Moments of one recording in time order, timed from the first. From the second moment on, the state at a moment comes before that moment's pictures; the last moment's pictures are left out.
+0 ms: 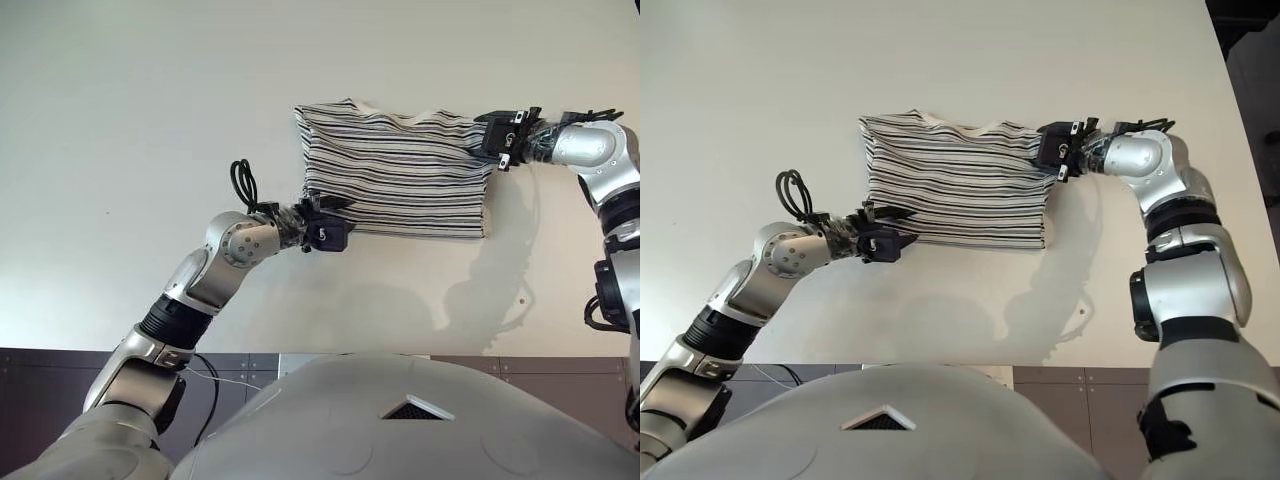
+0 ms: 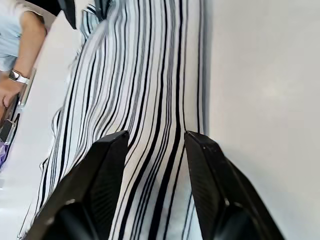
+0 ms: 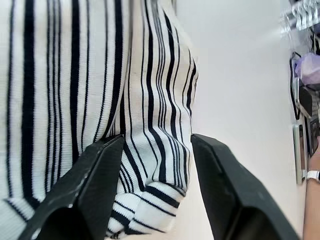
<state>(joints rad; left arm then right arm) -0.07 0.60 -0.48 -0.12 0.41 -0.15 -0.75 -0.73 -0.64 0.44 1.14 -0.44 -0.73 0.69</state>
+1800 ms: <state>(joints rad) 0.25 0.98 -0.23 0.06 0.44 -0.86 -0.44 0.19 -0.74 0.14 -0.34 0.10 -0.01 0.95</state>
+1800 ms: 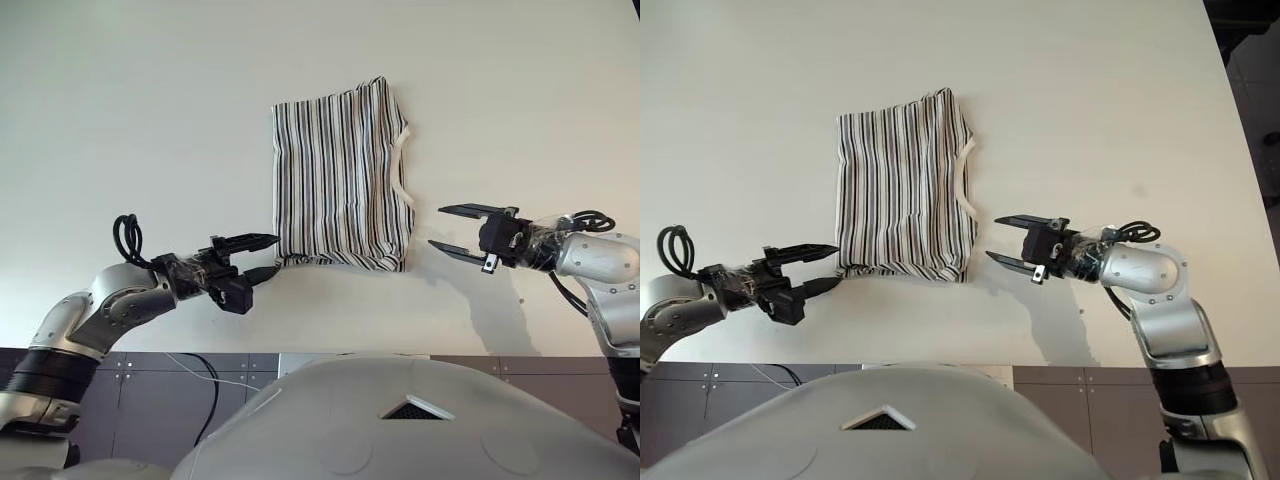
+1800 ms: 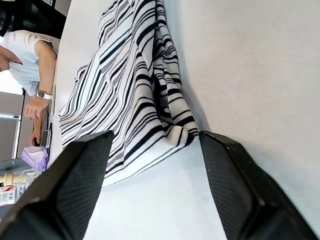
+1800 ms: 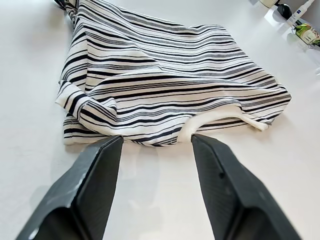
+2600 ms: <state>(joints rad) 0.08 0.94 -0.35 0.20 0.45 -0.90 -0.48 0.16 -0.80 0.22 -0.33 0.01 -0.27 1.01</state>
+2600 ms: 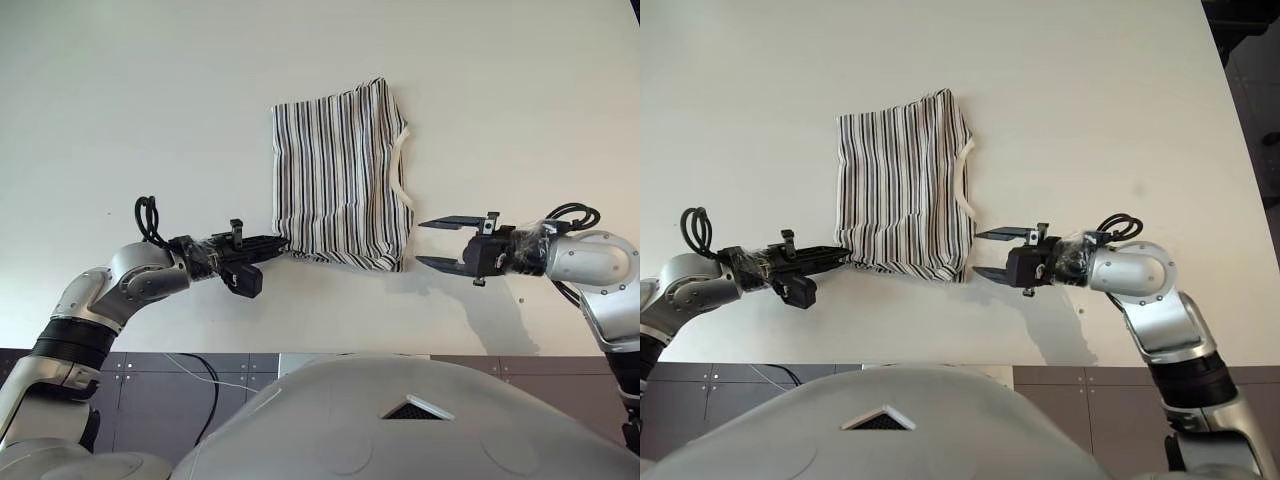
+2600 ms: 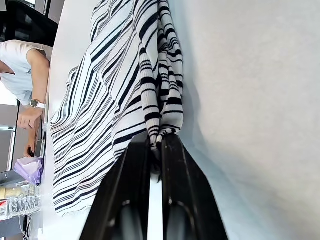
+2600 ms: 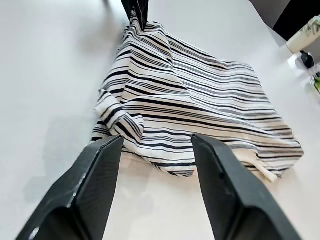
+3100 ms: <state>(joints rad) 0.11 0.95 -0.36 0.14 0.40 -0.88 -0.57 0.06 -0.76 0.35 -0.08 -0.39 -0.65 0.76</state>
